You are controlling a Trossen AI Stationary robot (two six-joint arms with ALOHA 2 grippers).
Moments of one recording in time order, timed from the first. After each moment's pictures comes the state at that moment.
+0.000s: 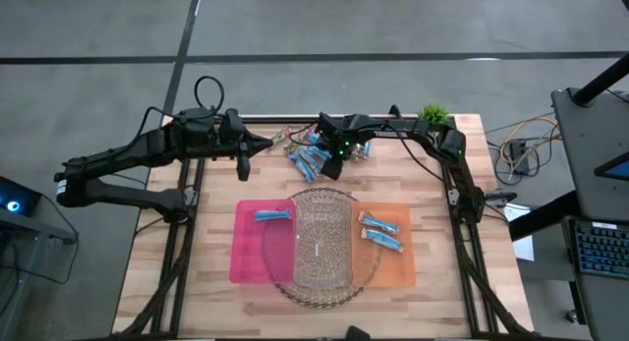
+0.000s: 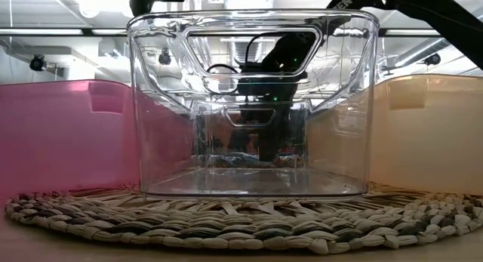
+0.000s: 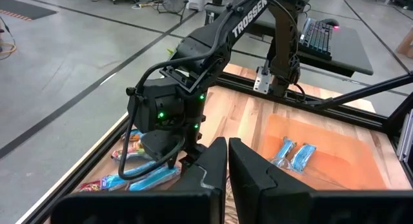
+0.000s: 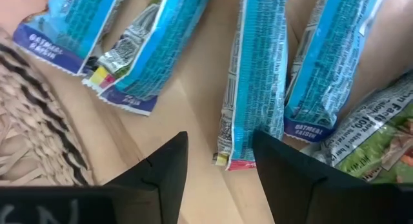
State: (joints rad) left arm 0.27 0.92 1.08 -0.44 -0.01 -0.13; right arm -0.45 2.15 1.60 -0.76 -0.11 0.02
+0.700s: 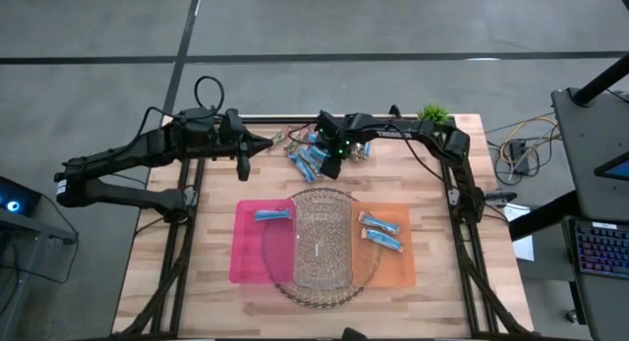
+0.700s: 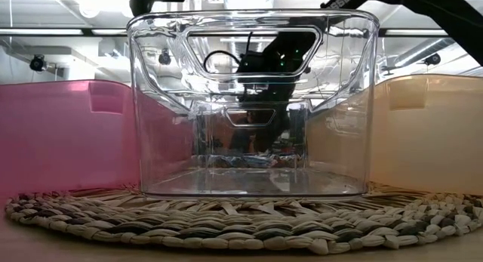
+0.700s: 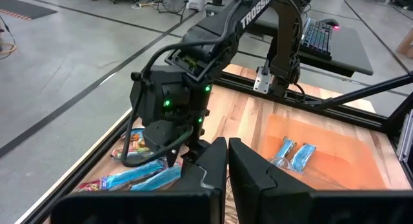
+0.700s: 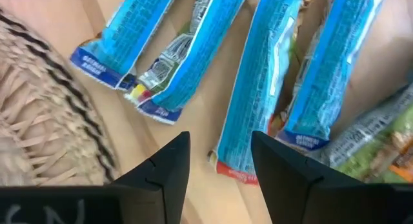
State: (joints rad) left arm 0.27 0.92 1.08 -0.44 -0.01 -0.13; right arm -0.43 2.11 1.60 -0.74 -0.13 0.01
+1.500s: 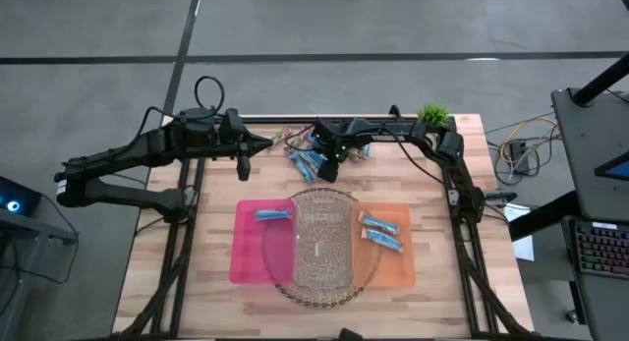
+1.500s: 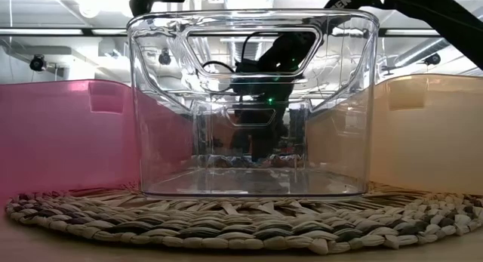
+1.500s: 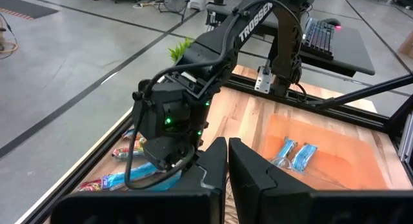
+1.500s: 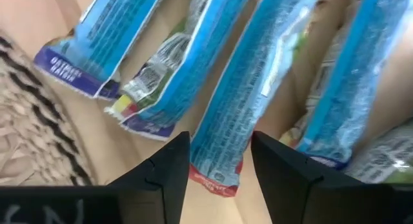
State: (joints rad) left arm 0.27 0.92 1.08 -0.44 -0.02 -0.13; right arm -0.41 2.16 1.60 -0.70 -0.08 0.00
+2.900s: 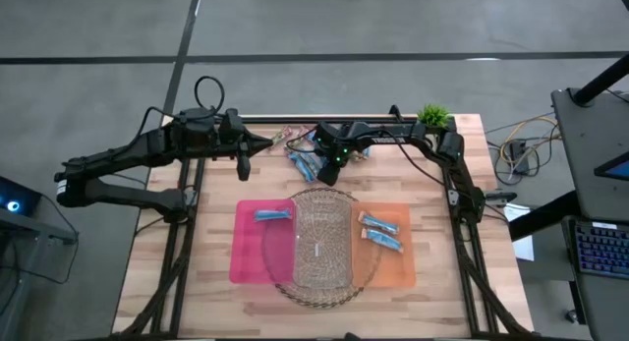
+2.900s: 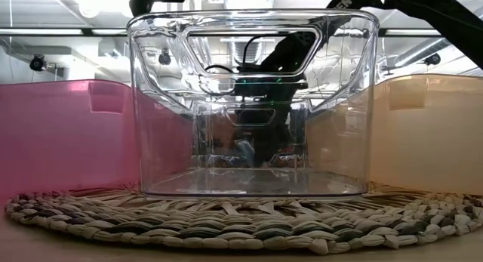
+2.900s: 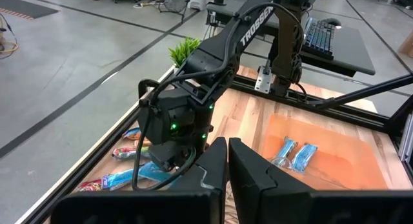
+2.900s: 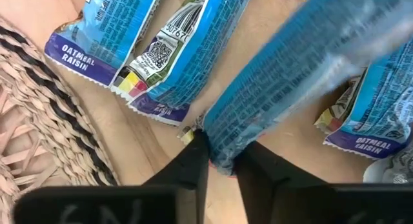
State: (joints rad) left arm 0.27 0.92 1.08 -0.44 -0.02 -0.13; right arm -0.41 2.16 1.55 -0.67 -0.14 0.10
